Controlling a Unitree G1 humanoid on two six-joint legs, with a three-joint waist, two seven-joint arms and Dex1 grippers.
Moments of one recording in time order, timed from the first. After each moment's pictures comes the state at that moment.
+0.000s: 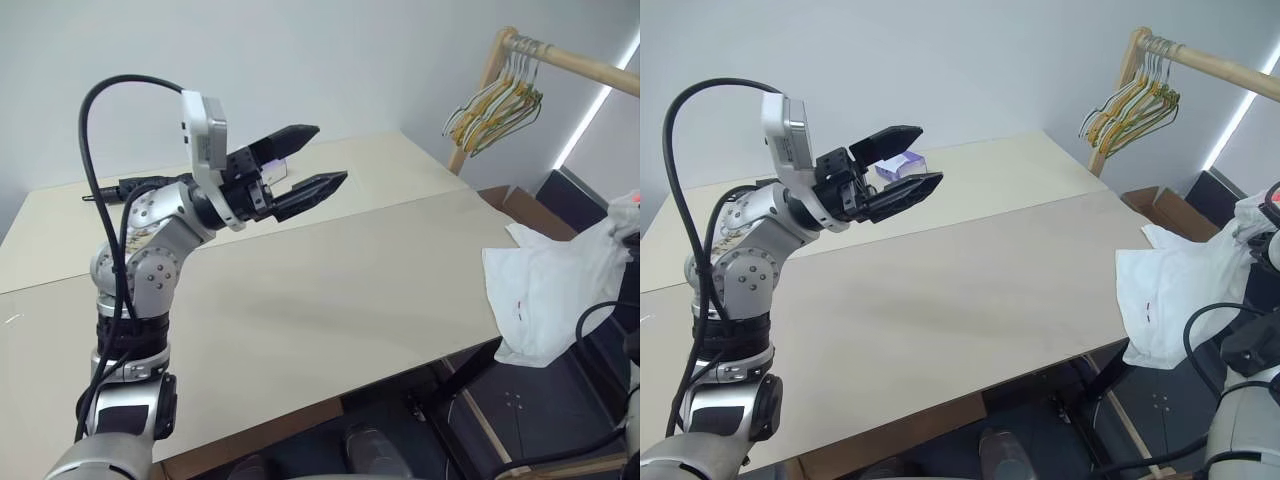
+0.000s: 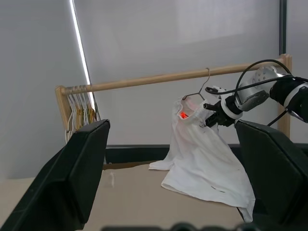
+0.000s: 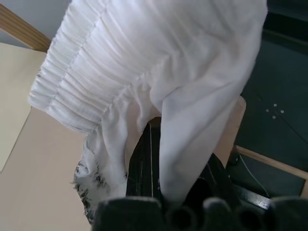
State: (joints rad) left arm -0.69 0.44 0.11 -0.22 -0.75 0.57 -0.84; right arm -1.03 -0.92 -0.85 0.86 0.18 1.14 -0.03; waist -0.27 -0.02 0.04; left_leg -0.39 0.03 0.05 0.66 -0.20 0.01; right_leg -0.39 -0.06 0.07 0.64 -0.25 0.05
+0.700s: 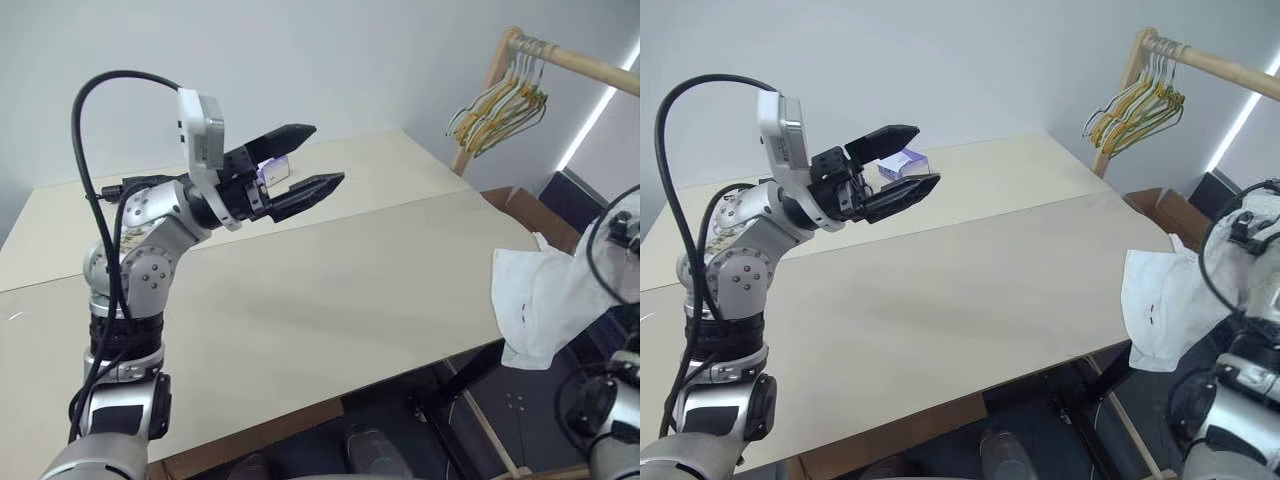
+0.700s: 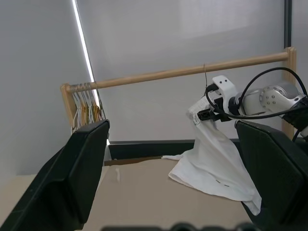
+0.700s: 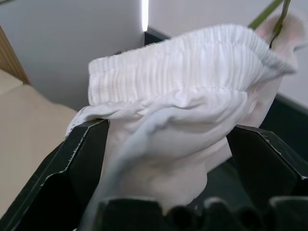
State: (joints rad) left arm -0.68 0.48 0.11 -0.23 -0.75 0.57 -0.84; right arm -0.55 -0.67 -0.58 0.16 0.11 0.75 -0.12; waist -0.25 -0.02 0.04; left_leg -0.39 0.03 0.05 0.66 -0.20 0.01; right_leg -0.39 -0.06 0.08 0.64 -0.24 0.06
